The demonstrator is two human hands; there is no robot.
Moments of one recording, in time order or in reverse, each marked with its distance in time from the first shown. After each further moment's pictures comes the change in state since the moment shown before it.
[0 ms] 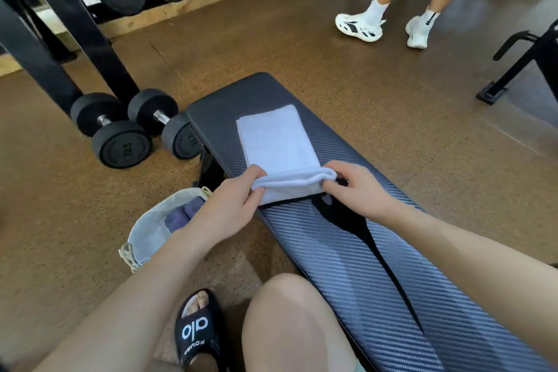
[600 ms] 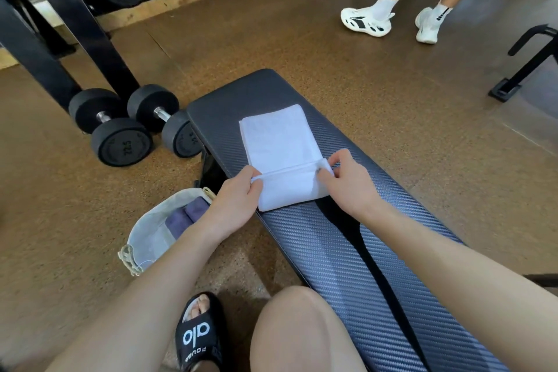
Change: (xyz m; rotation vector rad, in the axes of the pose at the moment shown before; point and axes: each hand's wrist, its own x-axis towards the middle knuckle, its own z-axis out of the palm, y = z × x) left_hand 0.030 -0.014 0.012 -0.186 0.013 -0.347; right_hand 0.039 0.006 0.029 -0.046 0.146 0.311
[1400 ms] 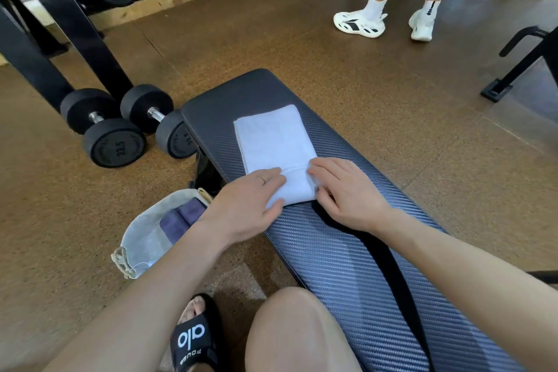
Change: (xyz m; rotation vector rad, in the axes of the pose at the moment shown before) left_hand 0.005 0.001 0.006 0.653 -0.126 0.463; right_hand -0.001 0.032 -0.006 -0.532 0.066 -0.761
